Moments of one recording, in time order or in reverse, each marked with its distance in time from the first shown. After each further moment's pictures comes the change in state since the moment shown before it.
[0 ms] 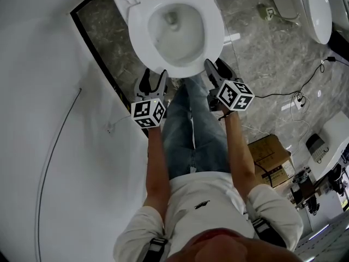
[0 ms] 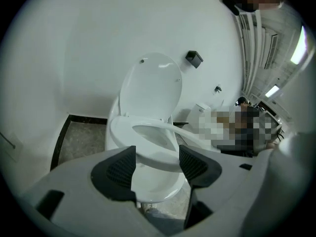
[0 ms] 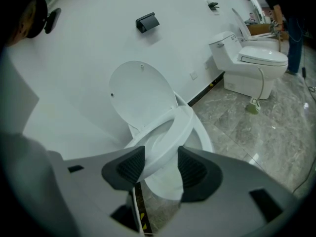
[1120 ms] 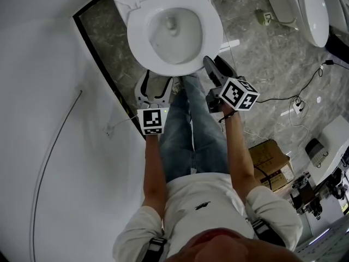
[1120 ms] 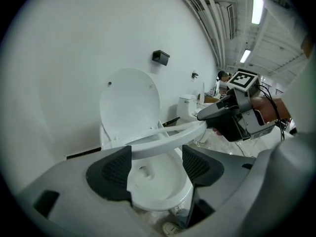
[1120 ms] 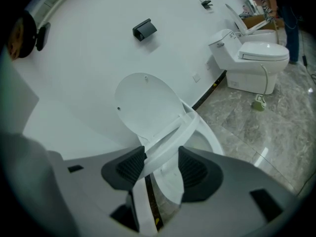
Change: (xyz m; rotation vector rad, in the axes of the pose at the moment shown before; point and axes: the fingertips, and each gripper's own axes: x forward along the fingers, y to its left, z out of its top) left arm -0.011 -0.046 0.033 0.439 -0.048 -0.041; right arm -0.010 0.030 0.046 0.075 -0.031 0.076
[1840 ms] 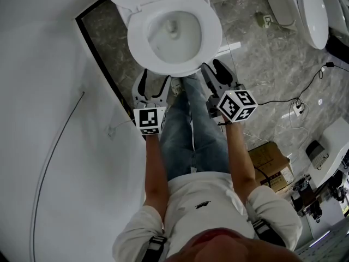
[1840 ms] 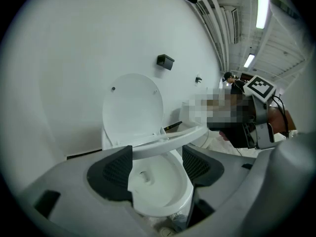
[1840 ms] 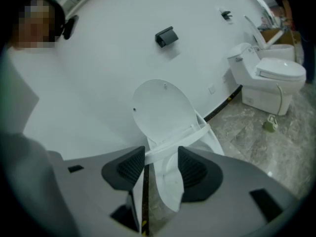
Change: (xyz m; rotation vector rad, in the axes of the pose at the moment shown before) left arm -0.001 0.013 0.028 -0.052 -0.025 0.025; right arm -0.020 0.032 0.014 -0.175 -0.072 0.085
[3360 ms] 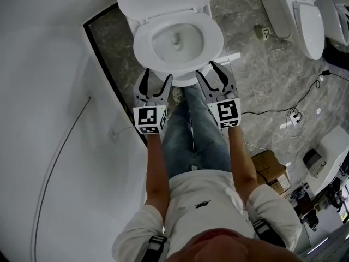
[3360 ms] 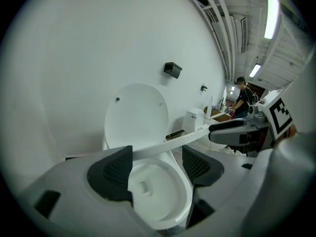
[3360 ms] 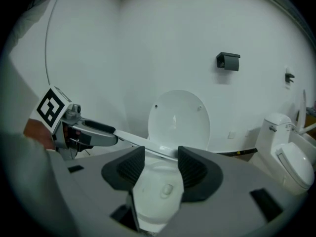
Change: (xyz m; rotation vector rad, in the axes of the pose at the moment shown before) left arm 0.009 0.021 0.063 -0.084 -0.047 0.012; right arm 0.016 0.055 0.043 -0.691 -0.008 0.019
